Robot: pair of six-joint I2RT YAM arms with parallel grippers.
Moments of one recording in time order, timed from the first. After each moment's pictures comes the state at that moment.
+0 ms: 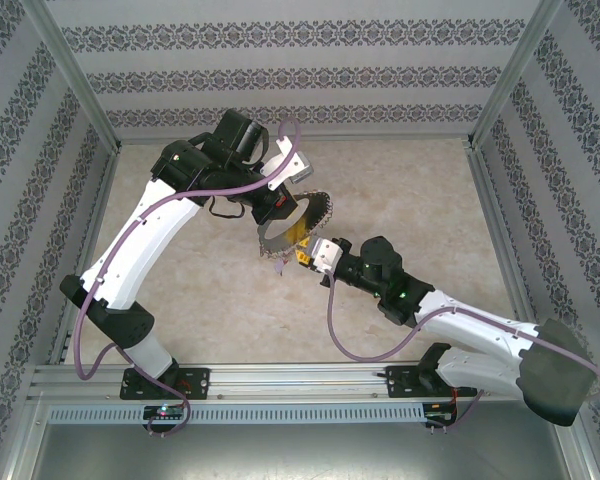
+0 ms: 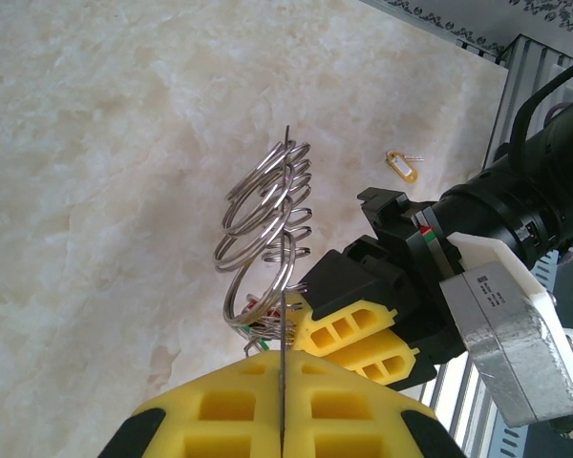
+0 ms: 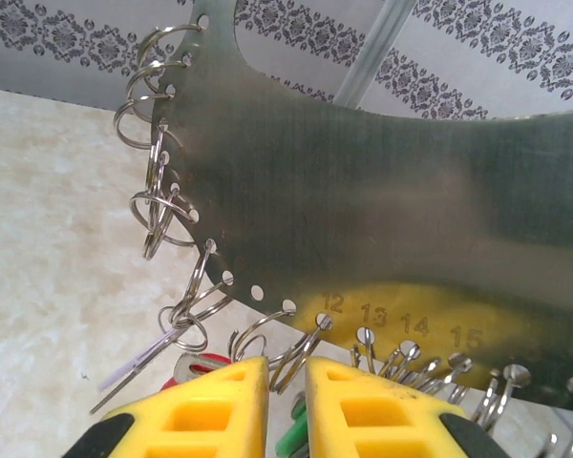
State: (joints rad) left arm -0.61 1.66 2.08 -1.32 0.43 0.29; right arm 0.81 1.08 0.54 0.38 -0.20 -0.45
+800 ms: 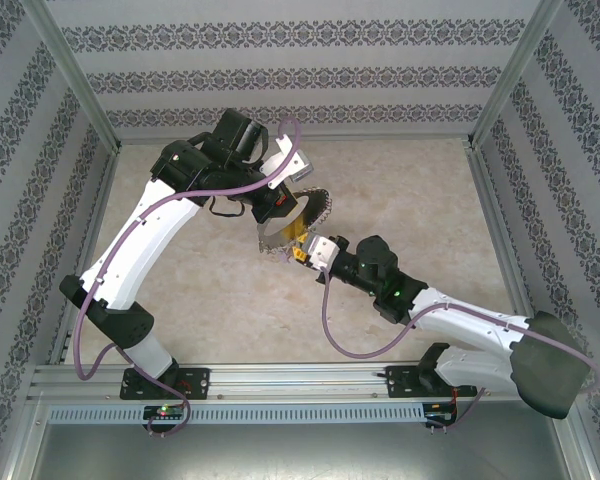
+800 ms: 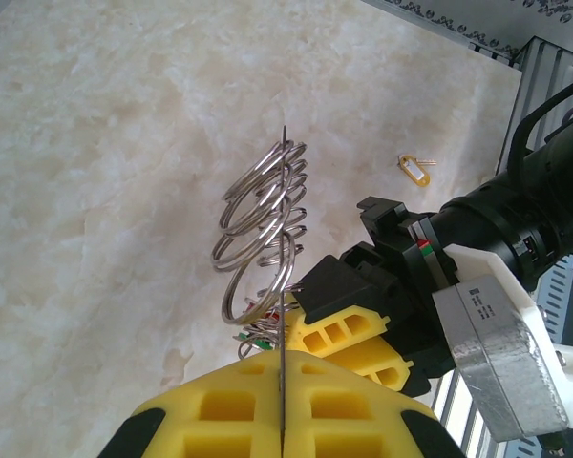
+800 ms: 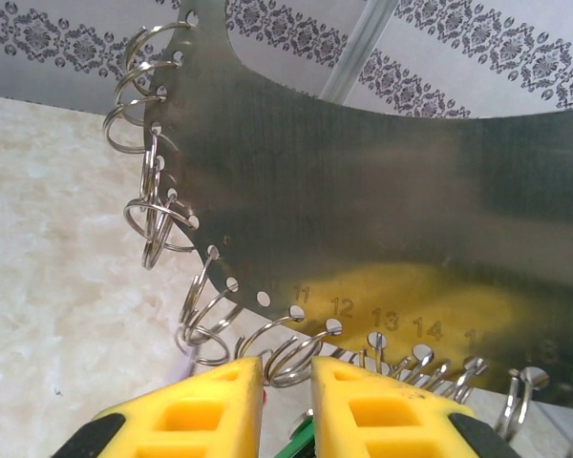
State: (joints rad) left arm -0.61 1.66 2.08 -1.30 0.41 0.29; right arm 0.82 1.14 0.54 0.46 -0.16 -0.45
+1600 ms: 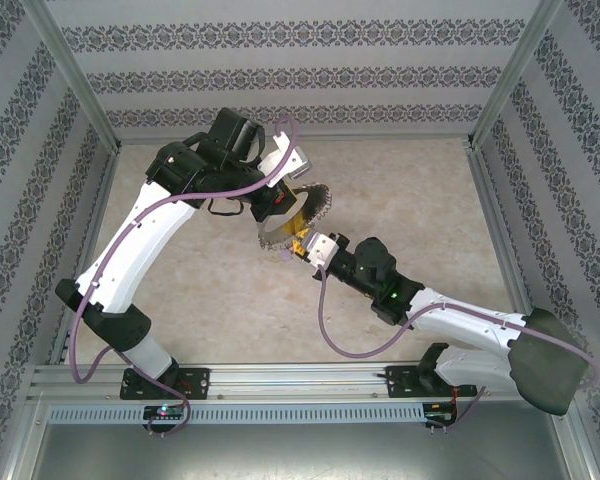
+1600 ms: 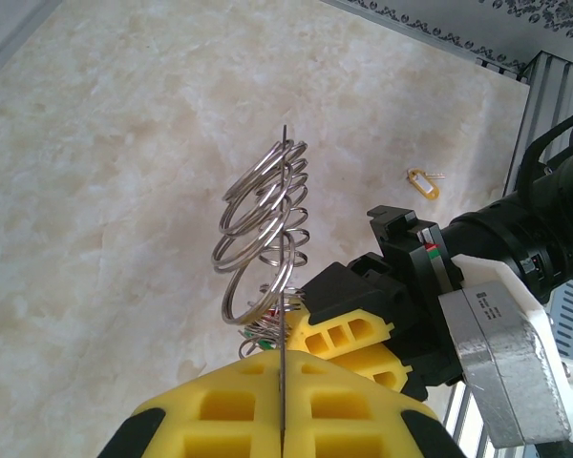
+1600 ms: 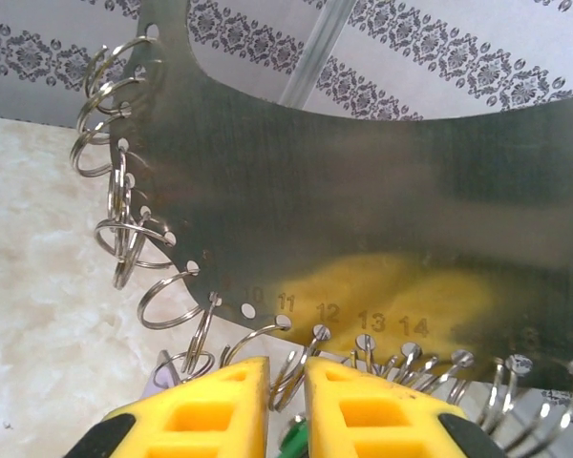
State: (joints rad) left arm -0.61 1.64 2.07 -1.27 0.40 0.29; right arm 0.84 1.15 0.54 0.52 -0.04 -0.44
